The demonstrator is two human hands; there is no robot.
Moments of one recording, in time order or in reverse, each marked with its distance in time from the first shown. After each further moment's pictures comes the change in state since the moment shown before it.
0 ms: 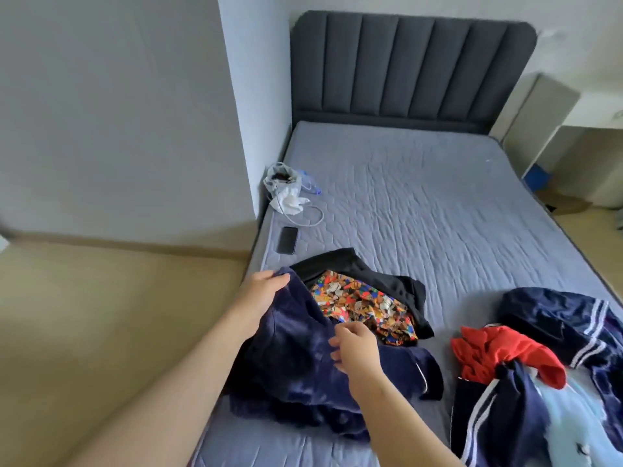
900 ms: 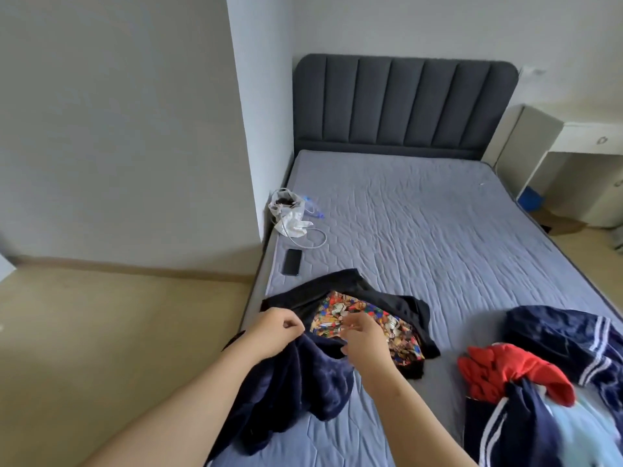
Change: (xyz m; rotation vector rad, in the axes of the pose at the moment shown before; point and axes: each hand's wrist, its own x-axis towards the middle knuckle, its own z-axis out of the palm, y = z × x) left_hand 0.003 -0.019 -0.029 0.748 -0.181 0.276; right_hand -0.016 -0.040 0.007 -0.210 -0.037 -0.230
